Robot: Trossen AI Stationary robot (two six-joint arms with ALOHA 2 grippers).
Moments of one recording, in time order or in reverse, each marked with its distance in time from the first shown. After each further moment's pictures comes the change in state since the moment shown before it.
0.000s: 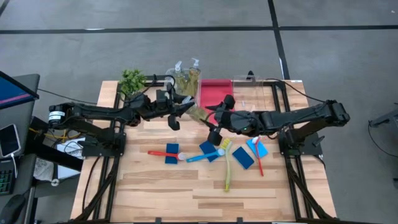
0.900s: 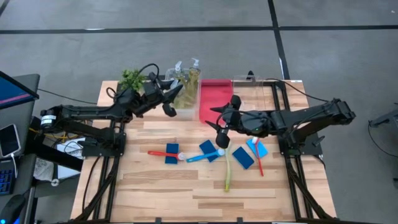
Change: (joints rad) left arm 0.055 -0.130 0.001 -0.087 -0.229 0.197; right arm 0.058 -0.081 -0.002 -0.049 -0.001 0.031
